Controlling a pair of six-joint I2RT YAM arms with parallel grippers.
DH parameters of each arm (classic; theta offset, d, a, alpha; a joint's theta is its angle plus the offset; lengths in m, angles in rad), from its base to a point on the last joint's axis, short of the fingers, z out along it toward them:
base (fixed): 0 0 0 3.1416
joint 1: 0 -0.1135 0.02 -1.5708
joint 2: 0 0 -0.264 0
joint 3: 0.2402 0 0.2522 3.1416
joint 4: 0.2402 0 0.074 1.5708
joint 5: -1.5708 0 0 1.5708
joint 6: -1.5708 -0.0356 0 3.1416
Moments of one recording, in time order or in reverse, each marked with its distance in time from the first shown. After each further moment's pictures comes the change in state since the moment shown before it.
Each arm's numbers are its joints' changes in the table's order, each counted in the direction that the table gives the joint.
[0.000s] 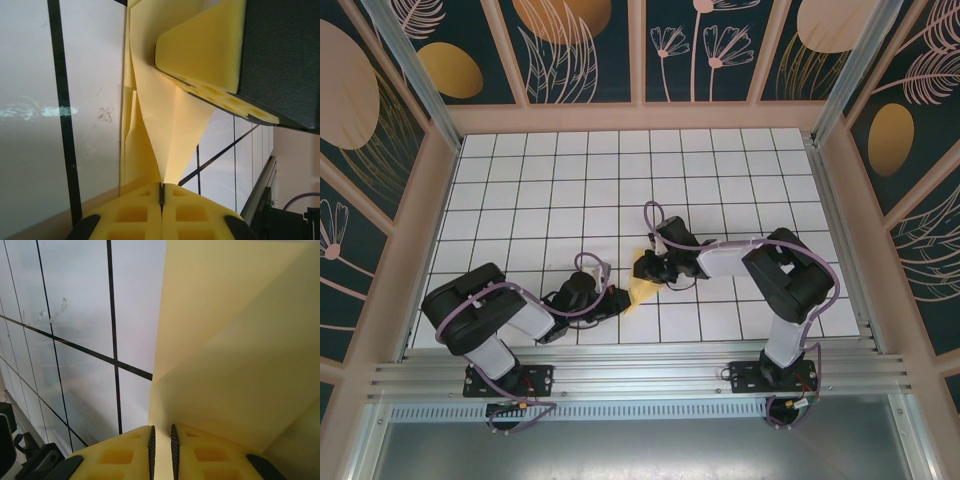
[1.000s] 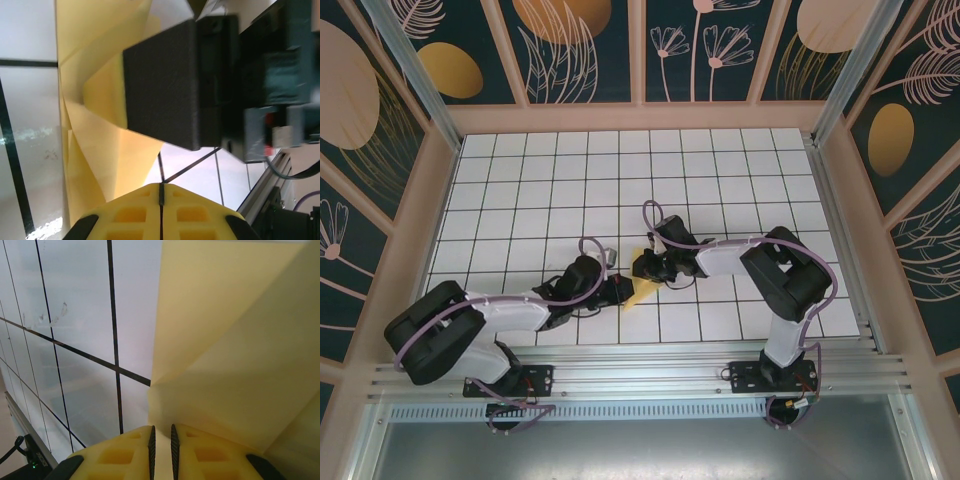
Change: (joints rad) left arm -0.001 0.208 0.161 0.429 0.017 -0.148; right arm 0.000 -0.013 0.014 0.000 0.000 -0.004
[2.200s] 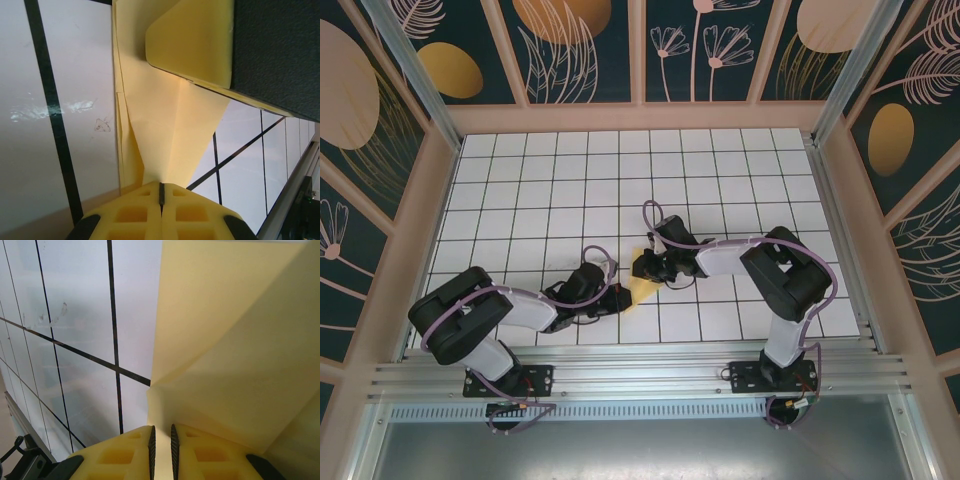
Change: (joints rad) left arm 0.000 -0.133 -0.048 -0.099 -0.020 -0.008; right arm 0.000 0.000 0.000 0.000 -0.001 0.000
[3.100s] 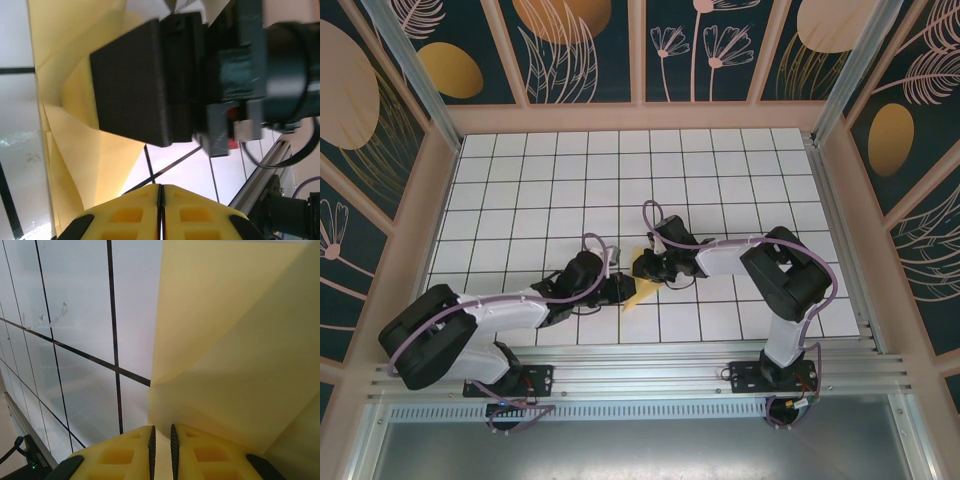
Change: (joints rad) left arm 0.000 0.167 0.093 0.190 -0.012 -0.047; right arm 0.000 0.000 0.000 0.000 -0.002 0.000
